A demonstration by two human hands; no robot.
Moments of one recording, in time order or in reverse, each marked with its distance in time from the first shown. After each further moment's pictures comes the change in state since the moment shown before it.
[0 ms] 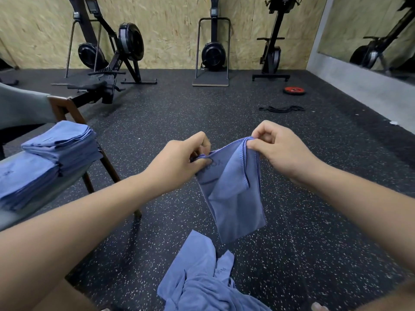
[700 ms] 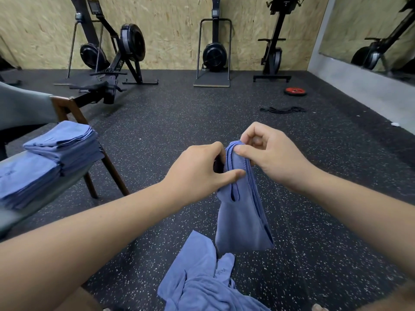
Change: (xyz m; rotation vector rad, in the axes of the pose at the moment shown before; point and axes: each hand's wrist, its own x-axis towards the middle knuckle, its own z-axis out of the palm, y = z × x) left_hand -0.004 0.037 0.024 0.131 0.053 0.028; right_hand -0.013 -0.017 0.014 0.108 -0.091 -0.119
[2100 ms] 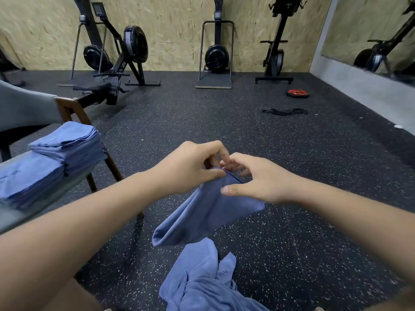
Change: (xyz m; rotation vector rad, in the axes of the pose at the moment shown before) left_hand 0.009 -0.033 -0.024 -0.168 -0.229 0.132; right_hand -0.013 0.005 0.018 -0.370 -0.388 0.090
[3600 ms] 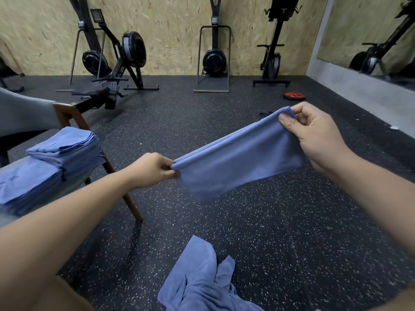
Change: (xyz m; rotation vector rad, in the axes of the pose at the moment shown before) left_hand -0.014 -0.116 -0.016 0.230 -0.115 -0.438; right_hand 0.004 0.055 -0.090 0.426 0.721 -0.060
